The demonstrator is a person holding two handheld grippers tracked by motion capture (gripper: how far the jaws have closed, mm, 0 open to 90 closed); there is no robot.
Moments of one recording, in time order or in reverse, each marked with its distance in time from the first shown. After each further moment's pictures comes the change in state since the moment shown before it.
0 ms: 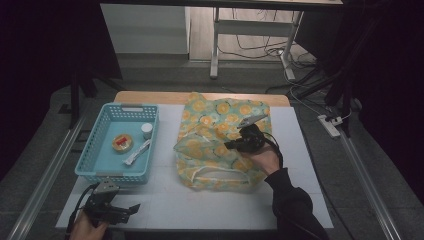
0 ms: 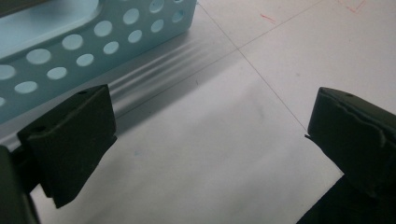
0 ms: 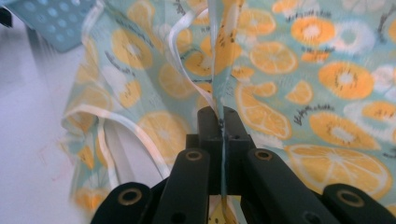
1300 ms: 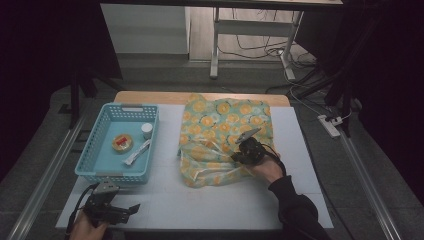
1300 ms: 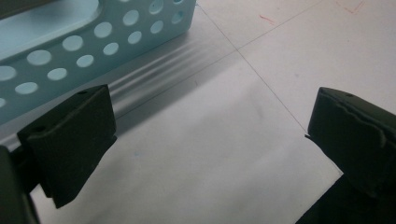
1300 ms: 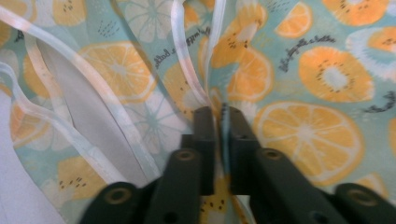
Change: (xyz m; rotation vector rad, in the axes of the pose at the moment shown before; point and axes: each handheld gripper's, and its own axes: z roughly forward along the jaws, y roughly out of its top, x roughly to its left) left arm 0.000 0.000 0.000 -0.007 -0.002 0.001; right arm -0.004 -0.046 0.028 0.195 -0.112 -0.065
